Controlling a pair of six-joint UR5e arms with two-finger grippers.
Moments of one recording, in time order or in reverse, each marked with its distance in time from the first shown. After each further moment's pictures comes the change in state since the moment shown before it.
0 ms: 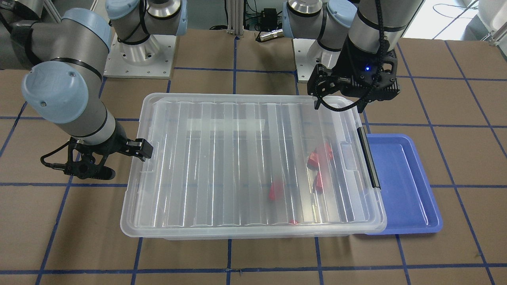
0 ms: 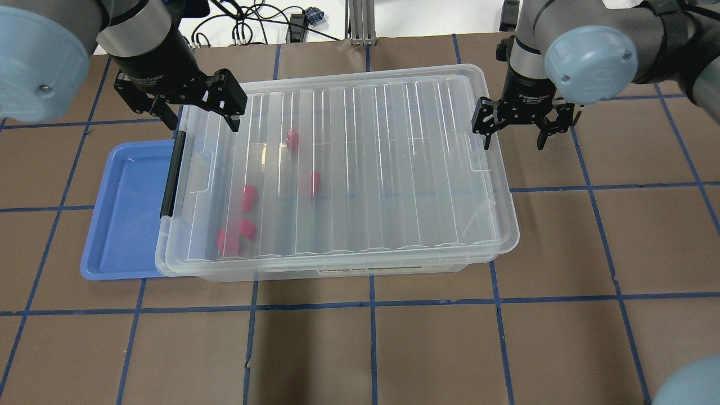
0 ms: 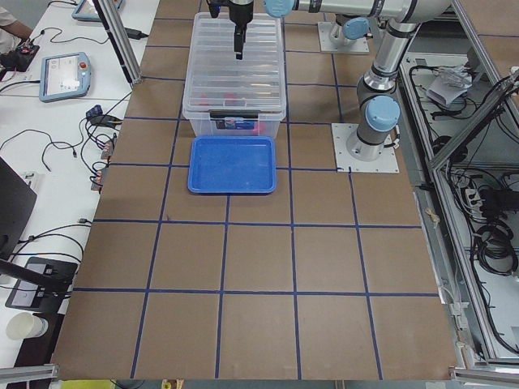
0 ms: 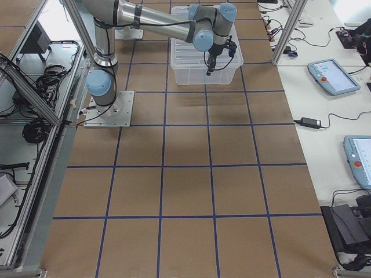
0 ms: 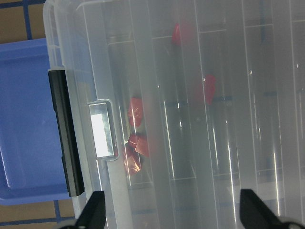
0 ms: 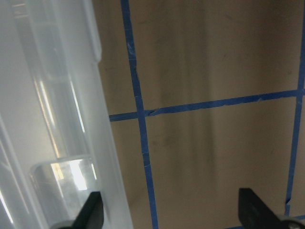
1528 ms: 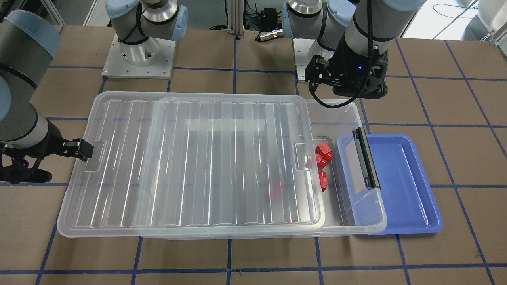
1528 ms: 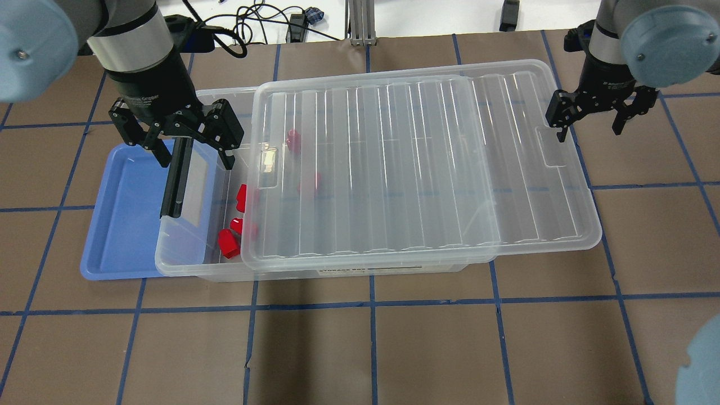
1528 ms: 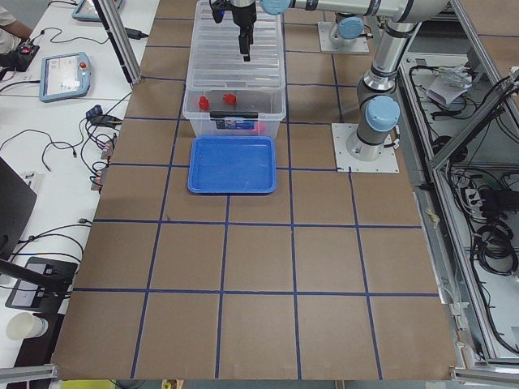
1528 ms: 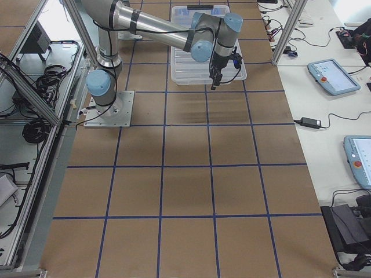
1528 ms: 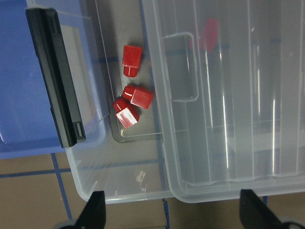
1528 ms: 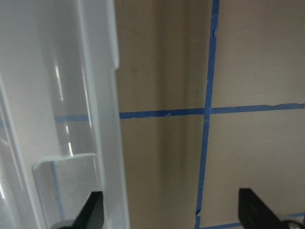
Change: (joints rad) left arm 0.004 -0.013 0.044 -0.268 0.008 0.004; right arm -0.191 -0.009 -0.011 -0.001 -0.109 -0.296
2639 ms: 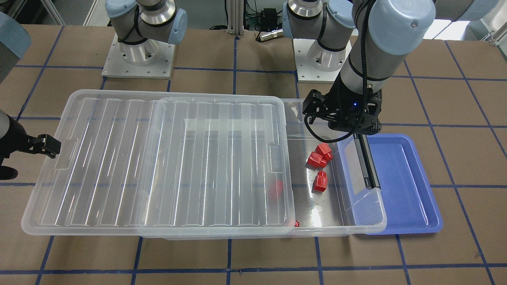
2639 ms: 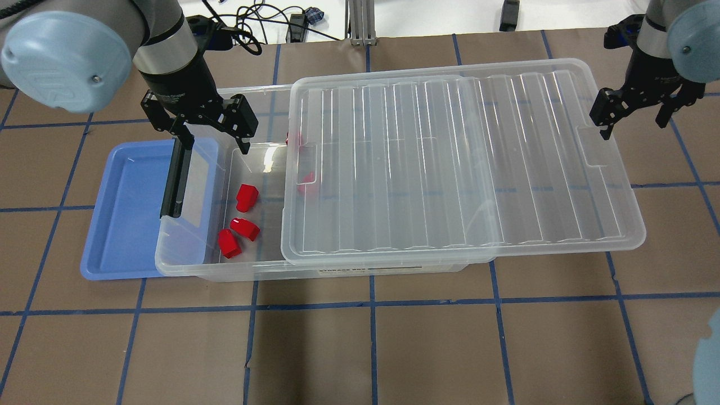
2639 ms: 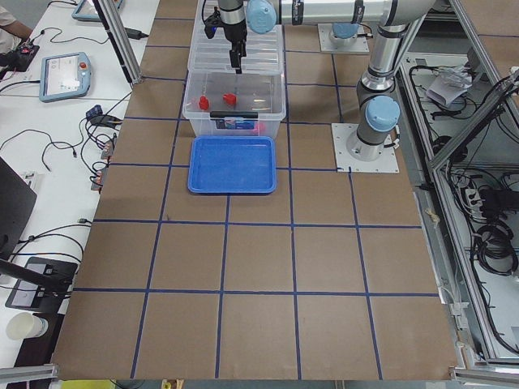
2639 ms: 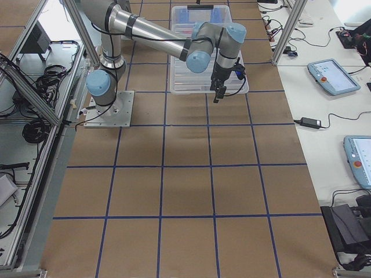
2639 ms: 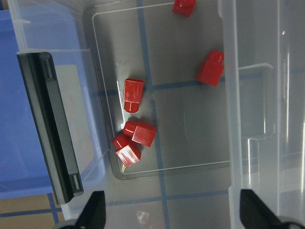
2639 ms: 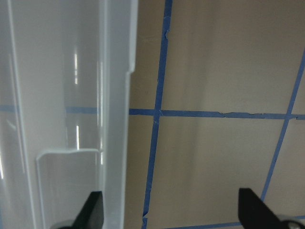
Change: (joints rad) left arm 0.004 -0.080 -0.058 0.221 -0.007 0.074; right arm -0.091 -0.002 -0.006 -0.025 -0.054 -0.154
